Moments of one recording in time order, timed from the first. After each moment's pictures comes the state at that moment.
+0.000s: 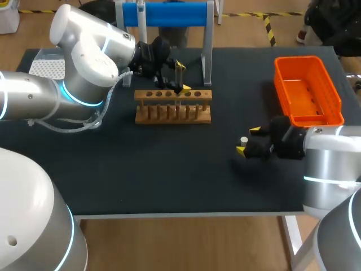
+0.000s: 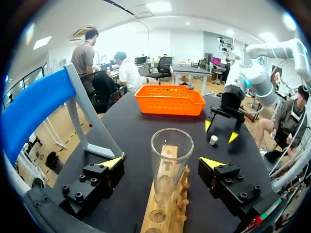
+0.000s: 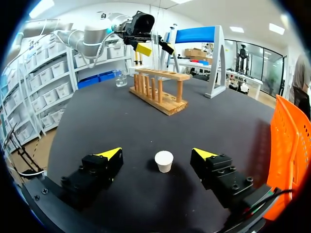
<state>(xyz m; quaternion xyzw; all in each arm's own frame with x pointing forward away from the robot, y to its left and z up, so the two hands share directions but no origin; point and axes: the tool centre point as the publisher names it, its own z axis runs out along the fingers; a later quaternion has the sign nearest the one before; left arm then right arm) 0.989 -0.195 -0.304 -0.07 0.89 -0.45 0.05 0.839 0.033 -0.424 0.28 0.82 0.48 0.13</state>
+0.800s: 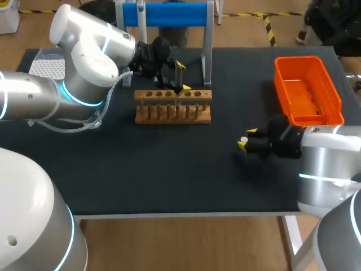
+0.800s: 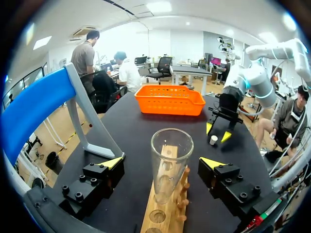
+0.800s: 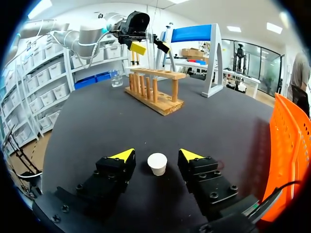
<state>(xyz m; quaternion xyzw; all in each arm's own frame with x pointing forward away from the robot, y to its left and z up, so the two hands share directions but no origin) 0.989 -0.195 -0.304 -0.07 0.89 -0.45 0.05 0.849 0.034 -0.428 0.29 0.82 0.48 0.13</state>
